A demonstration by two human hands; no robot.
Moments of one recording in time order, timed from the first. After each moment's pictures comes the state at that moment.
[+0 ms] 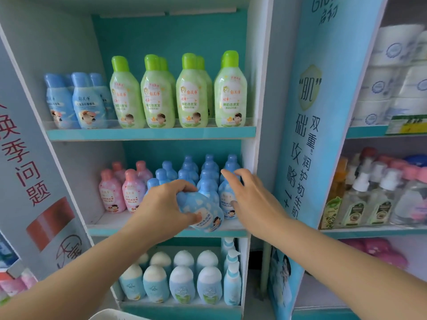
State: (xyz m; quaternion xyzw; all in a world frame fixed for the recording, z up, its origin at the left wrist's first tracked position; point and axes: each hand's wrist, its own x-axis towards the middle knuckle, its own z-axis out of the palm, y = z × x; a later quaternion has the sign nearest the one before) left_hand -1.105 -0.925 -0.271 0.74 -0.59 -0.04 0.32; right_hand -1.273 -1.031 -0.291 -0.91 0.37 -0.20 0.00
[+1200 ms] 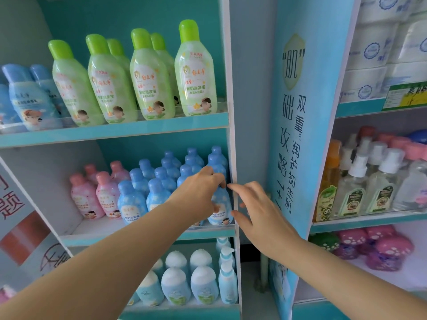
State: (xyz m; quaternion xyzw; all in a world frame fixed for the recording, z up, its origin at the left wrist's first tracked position) left_hand -1.153 -1.035 -0.289 0.69 -0.72 0.04 0.09; right_hand -1.316 -1.051 -0.335 -0.88 0.34 -0.29 0.16
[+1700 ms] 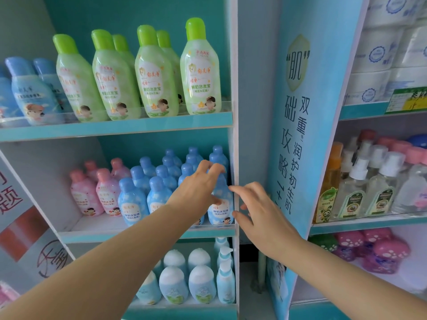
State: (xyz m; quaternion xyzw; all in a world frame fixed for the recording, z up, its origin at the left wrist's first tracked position) left_hand -1.150 -1.039 -0.297 0.70 -0.70 0.06 0.15; right_hand -1.316 -1.052 -0.336 -0.88 0.35 -0.27 0.15
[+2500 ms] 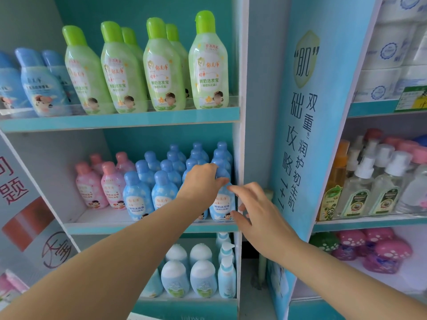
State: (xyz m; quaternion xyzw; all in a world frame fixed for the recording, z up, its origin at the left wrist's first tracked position) left_hand -1.153 -1.048 -0.297 0.76 -0.60 -0.03 0.25; right_hand -1.307 -1.048 -0.347 -0.88 0.33 -0.29 0.17
